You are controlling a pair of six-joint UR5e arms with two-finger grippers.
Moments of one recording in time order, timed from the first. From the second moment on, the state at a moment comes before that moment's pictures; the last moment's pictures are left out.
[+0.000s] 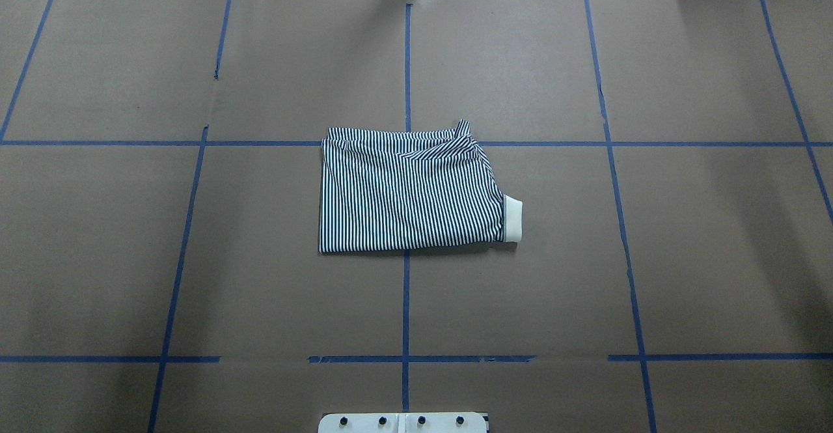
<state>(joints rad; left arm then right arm) -1.58 -1.41 -1.85 -1.66 -2.35 -0.01 1.54 -1.66 1.84 -1.70 2.37 -0.13</state>
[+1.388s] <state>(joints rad) -1.58 -1.43 -1.80 -1.66 -2.36 -0.01 1.54 -1.67 1.83 -1.70 2.35 -0.13</state>
